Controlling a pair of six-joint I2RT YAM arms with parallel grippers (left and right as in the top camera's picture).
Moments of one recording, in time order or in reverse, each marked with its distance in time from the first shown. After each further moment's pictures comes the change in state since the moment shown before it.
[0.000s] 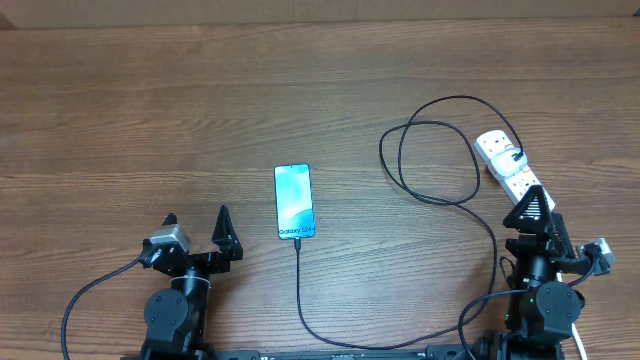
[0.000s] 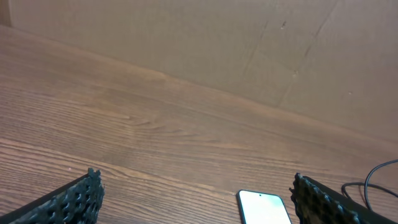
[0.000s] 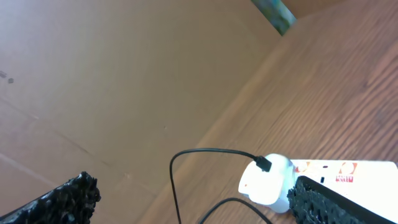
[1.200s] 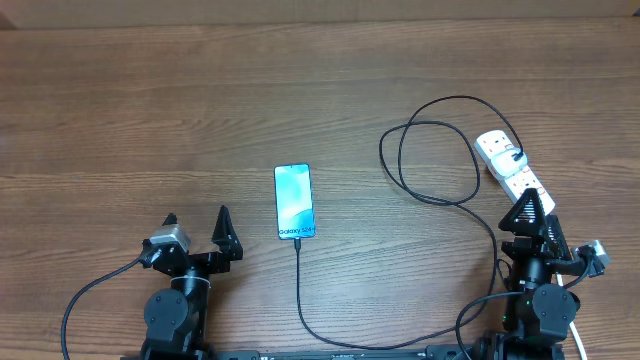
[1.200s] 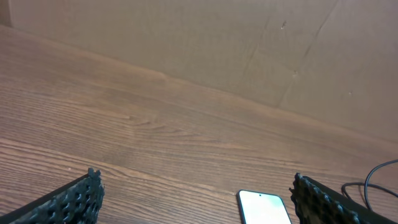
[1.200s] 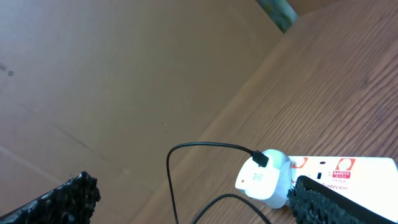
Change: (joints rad) left arm 0.000 0.000 0.000 0.000 0.000 0.000; right arm 0.000 -0.060 -0.043 -0.003 -0.013 -0.020
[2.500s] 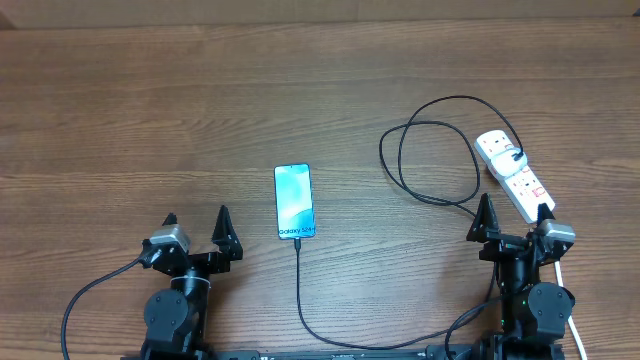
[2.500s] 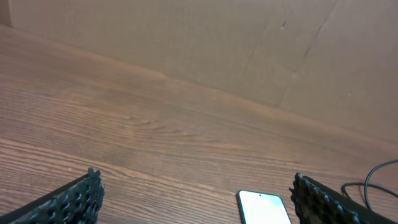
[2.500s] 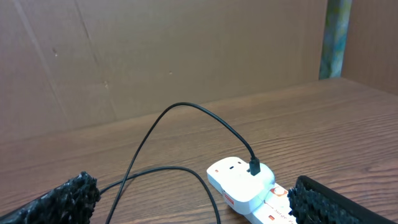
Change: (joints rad) left arm 0.000 -0.003 0.000 0.000 0.000 0.000; right arm 0.061 0.000 0.000 -0.016 -0.146 -0.677
